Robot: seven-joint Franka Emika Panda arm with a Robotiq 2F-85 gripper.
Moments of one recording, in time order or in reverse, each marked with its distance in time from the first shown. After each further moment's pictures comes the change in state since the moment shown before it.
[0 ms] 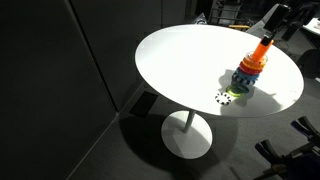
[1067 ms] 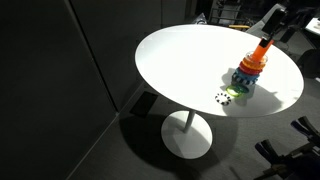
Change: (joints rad) arm -0.001 0.039 -0.033 0.000 0.000 0.046 0.000
